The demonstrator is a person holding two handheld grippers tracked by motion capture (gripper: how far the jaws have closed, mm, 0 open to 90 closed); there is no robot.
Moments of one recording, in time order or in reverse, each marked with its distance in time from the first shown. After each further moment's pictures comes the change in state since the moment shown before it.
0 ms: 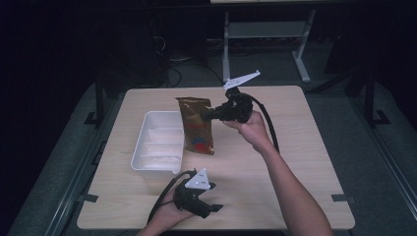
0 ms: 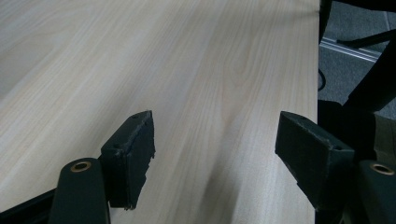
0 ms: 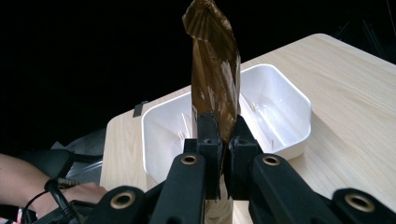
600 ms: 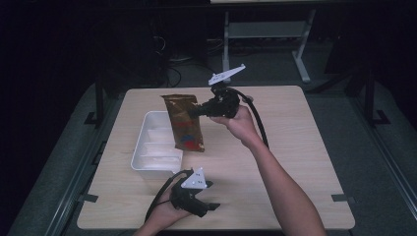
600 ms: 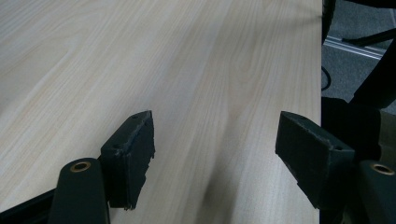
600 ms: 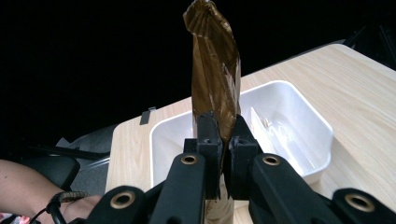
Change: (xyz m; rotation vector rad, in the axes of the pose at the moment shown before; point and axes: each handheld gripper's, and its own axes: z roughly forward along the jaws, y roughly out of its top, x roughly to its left) left arm 0.002 -0.002 -0.008 -0.003 0.015 0.017; right arm 0.010 0.027 0.024 0.020 0.034 -0.030
